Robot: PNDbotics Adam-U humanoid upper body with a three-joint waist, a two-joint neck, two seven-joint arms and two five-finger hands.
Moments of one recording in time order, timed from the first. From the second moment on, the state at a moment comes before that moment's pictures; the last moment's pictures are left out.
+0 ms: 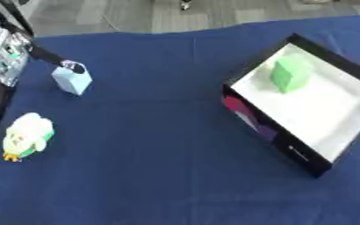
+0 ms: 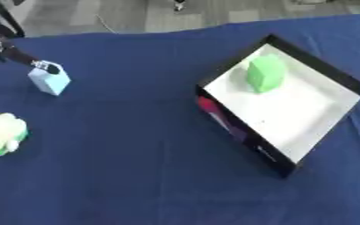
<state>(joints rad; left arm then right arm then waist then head) -1.10 0.44 -0.13 -0.62 -0.85 0.62 -0.59 -0.39 -0.92 -0.09 -1.89 -0.56 0.16 -0.15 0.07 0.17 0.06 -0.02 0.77</state>
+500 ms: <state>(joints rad) -1.10 0.42 -0.13 -0.60 -0.85 0.63 -0.59 -0.39 -0.92 -0.09 -1.89 -0.55 0.17 -0.15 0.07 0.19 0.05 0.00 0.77</state>
